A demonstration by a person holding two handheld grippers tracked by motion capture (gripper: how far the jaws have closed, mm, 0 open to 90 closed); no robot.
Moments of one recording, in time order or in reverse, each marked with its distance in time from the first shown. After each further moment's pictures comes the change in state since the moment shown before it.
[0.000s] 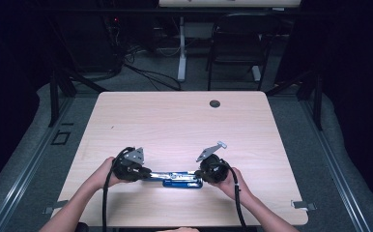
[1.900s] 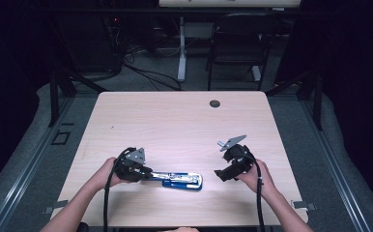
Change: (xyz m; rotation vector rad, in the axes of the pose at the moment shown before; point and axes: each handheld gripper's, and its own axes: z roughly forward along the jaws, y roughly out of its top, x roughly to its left) left arm 0.003 0.000 0.007 0.005 0.000 -0.017; right arm -0.045 -0.021 -0.057 0.048 -0.185 0.060
